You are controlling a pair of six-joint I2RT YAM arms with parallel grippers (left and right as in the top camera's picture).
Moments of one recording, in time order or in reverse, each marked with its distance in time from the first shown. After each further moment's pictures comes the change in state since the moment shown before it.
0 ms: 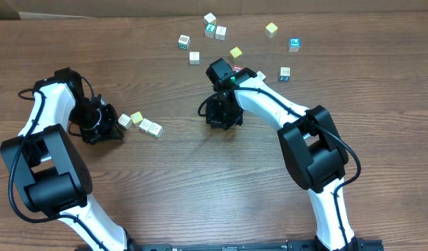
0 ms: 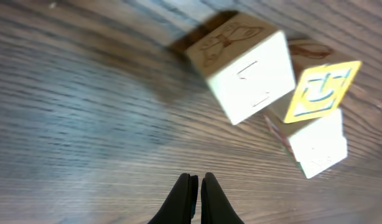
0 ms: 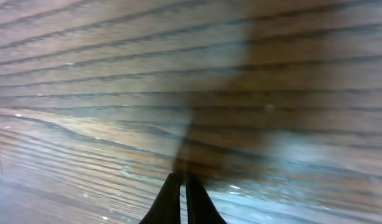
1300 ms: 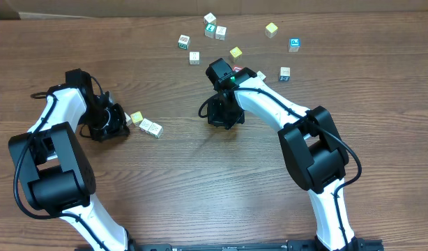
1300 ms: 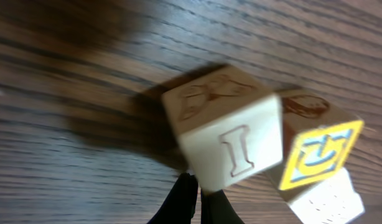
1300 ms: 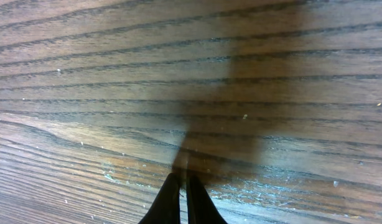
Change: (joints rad) left arm -0.047 0.000 -0.093 0.216 -0.034 -0.008; right arm 0.003 -0.005 0.000 0.003 0.053 -0.043
